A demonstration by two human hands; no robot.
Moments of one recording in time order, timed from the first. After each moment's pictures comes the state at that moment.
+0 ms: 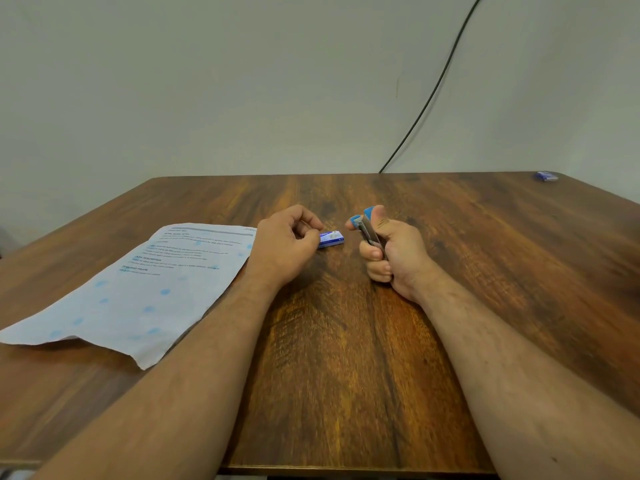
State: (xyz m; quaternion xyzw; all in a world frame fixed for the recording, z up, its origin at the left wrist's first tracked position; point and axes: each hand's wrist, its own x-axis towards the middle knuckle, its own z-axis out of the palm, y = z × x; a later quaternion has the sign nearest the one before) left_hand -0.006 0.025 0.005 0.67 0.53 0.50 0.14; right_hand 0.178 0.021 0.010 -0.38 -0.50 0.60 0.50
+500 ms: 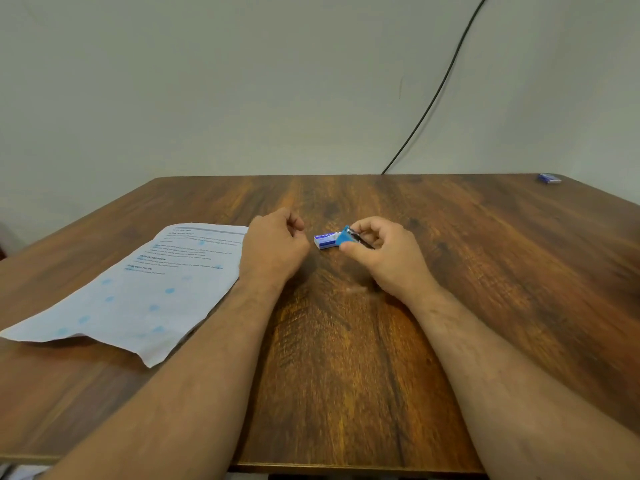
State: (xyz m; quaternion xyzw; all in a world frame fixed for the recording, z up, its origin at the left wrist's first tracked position) left_hand -0.013 0.029 0.007 0.62 0.64 0.44 0.07; right_hand 0.173 0.024 -0.005 -0.48 -0.71 0.19 0.48
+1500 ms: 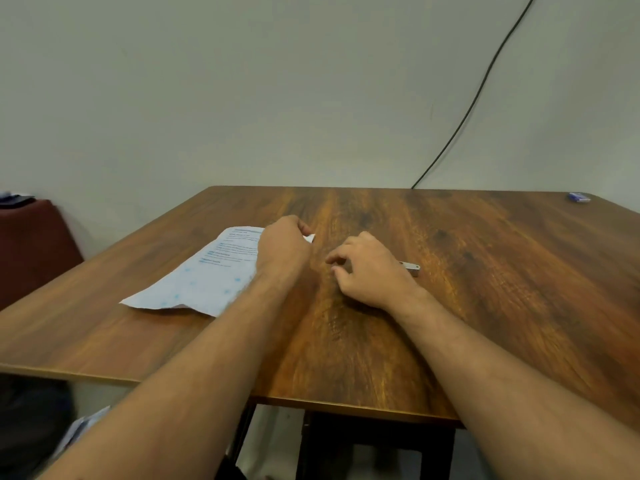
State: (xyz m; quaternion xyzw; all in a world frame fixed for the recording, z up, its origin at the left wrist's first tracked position) left_hand -0.054 -0.022 0.041 0.56 0.72 0.40 0.08; right_hand 0.103 -0.022 0.022 -0.44 -0.86 0.01 0.26
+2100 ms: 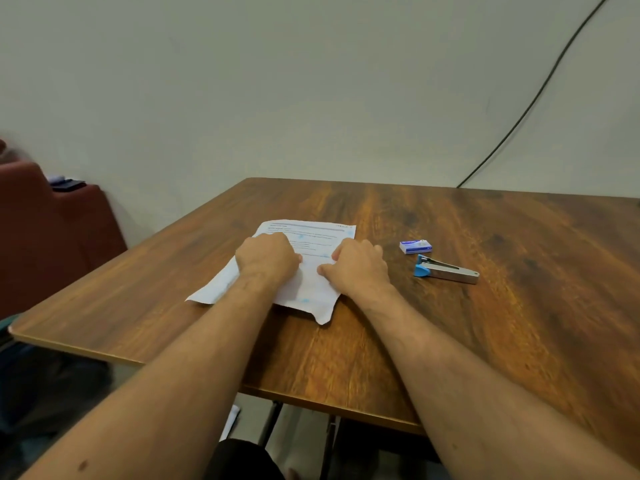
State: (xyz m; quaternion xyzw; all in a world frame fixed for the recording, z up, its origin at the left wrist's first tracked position) left_hand -0.152 -0.014 0.019 0.54 0.83 0.10 -0.05; right_hand -0.015 0.009 0.003 -0.63 -0.73 0.12 0.23
